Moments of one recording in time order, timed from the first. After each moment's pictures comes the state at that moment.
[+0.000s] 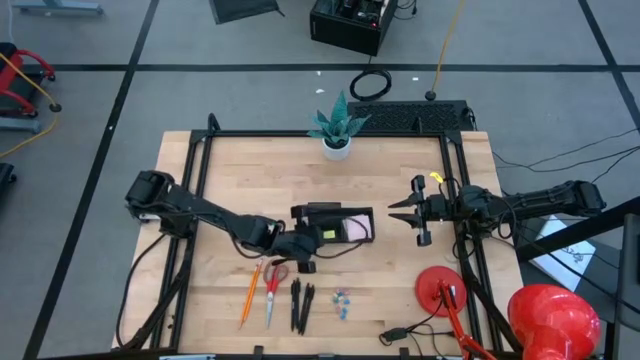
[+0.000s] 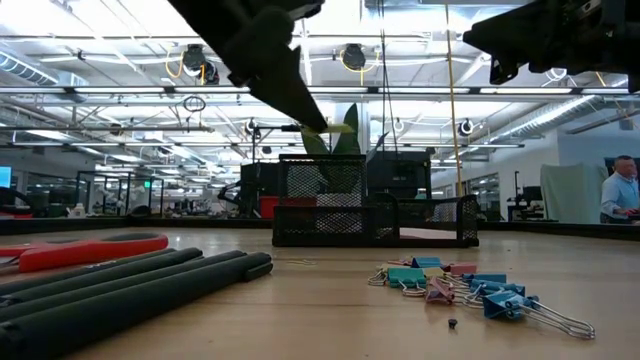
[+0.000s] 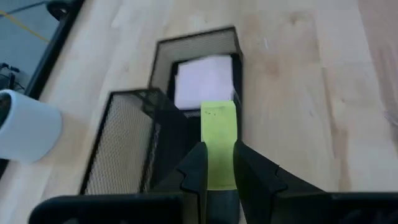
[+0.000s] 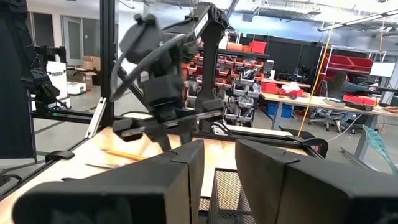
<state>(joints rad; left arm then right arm) -0.28 1.73 1.15 -0.26 -0.48 -0.10 0.05 0.58 0.15 0.53 0.00 -0.10</state>
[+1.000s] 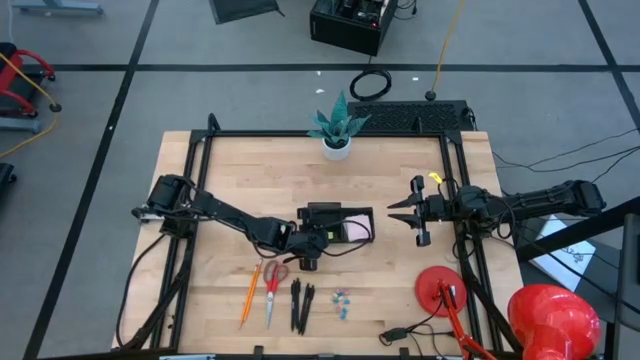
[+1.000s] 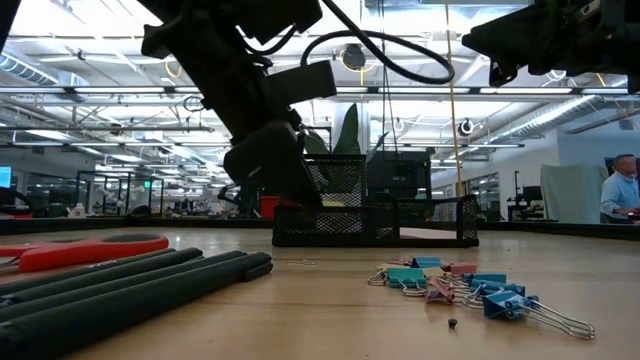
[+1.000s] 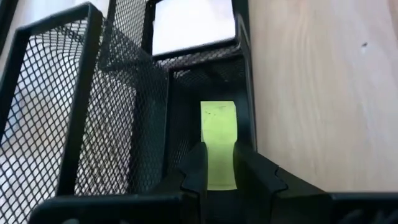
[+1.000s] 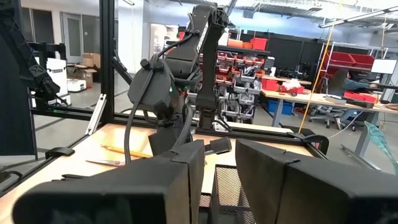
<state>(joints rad) -0.23 1.89 1.11 -0.19 -0.42 -0.01 0.05 0.59 0.15 0.53 0.00 -0.10</state>
